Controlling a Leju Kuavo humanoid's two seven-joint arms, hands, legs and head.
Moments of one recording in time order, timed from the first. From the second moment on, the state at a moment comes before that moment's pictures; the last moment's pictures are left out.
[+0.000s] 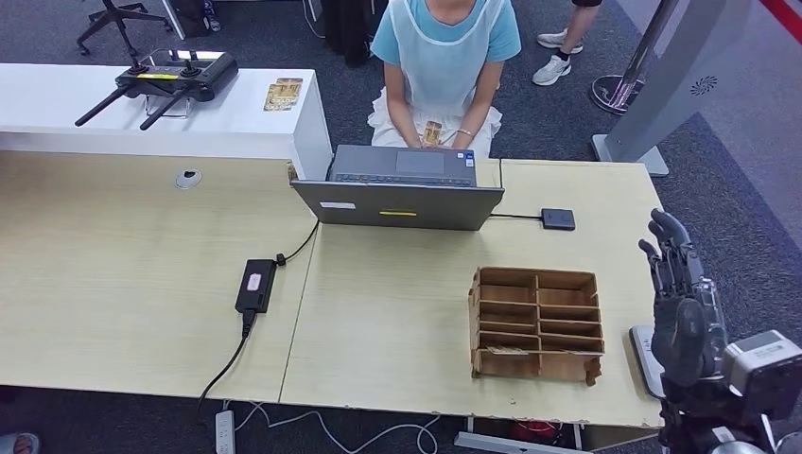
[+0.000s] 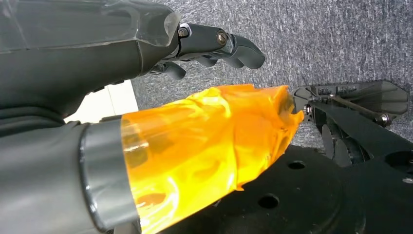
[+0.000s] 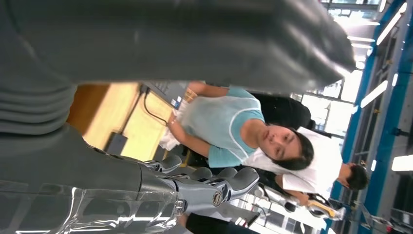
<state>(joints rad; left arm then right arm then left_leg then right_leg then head) -0.02 -0.02 -1.08 -0.14 1.11 0.06 -0.07 0.06 -0.27 -0.03 -1.95 -0.02 -0.04 -0.32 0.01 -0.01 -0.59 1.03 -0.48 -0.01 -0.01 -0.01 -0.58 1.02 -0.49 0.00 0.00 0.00</state>
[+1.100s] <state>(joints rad) -0.02 -0.03 -1.08 -0.13 1.13 0.05 -0.08 0.32 -0.23 -0.07 -2.02 0.17 -0.16 -0.29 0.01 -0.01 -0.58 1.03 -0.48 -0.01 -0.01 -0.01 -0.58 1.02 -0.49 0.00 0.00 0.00</state>
